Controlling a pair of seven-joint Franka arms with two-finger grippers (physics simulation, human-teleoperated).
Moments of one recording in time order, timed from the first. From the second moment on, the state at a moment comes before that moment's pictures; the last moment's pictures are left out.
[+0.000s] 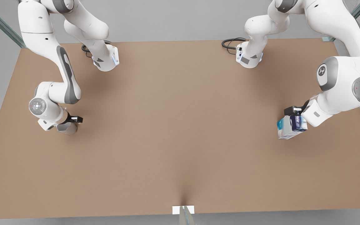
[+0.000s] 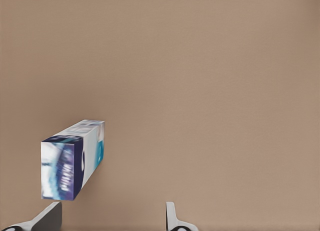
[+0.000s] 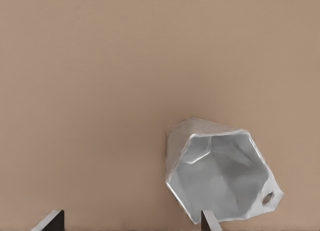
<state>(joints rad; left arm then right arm) 0.14 0.25 -0.18 -1.41 0.02 1.51 0.00 -0.24 0.18 0.08 -2.22 -0.15 2.26 0.00</state>
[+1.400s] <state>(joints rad) 0.13 0.25 -0.18 -1.41 0.02 1.50 0.02 -0.26 0.27 0.06 -2.16 -0.19 2.23 -0.04</state>
